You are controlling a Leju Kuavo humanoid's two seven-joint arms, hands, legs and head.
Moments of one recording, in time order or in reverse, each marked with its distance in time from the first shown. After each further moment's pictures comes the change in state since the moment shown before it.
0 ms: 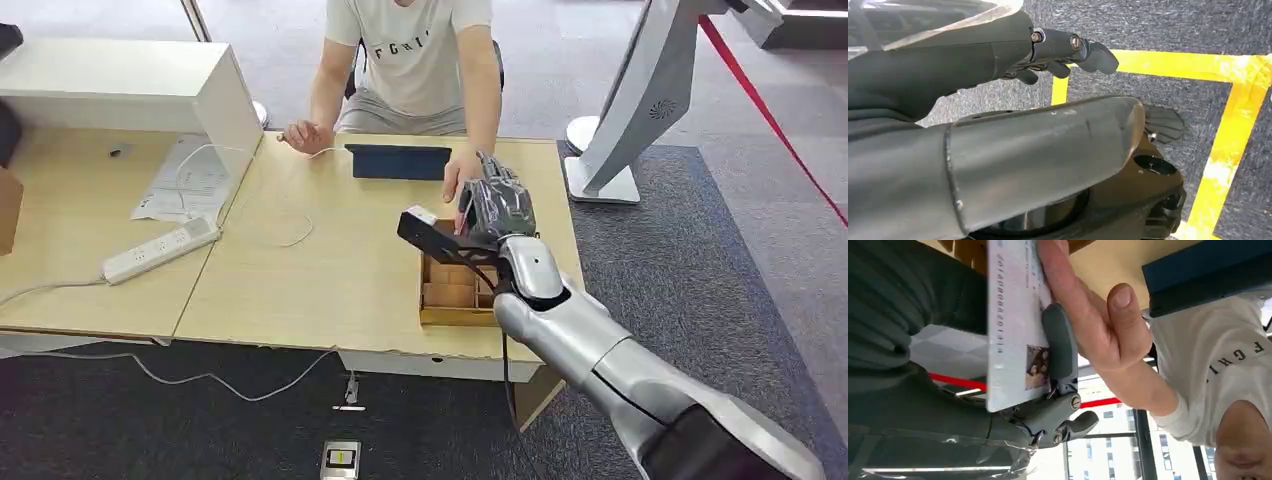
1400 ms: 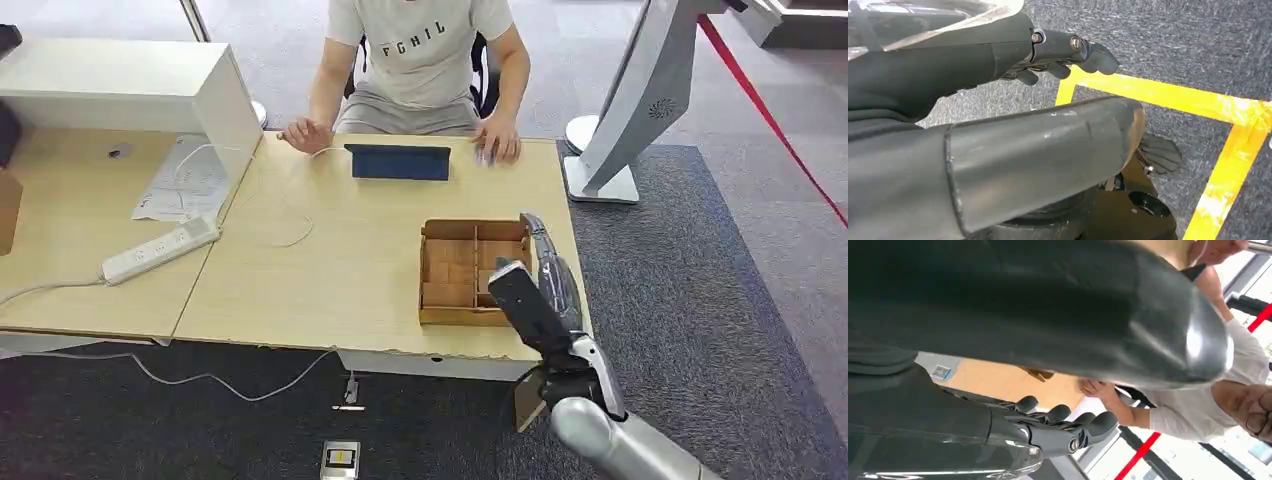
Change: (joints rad) left arm 0.019 -0.008 0.081 -0.005 0.000 0.123 -0.023; right arm 0.465 -0.330 -0.125 -0.758 -0.342 -0.262 -0.051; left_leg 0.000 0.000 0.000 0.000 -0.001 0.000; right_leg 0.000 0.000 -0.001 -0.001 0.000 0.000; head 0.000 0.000
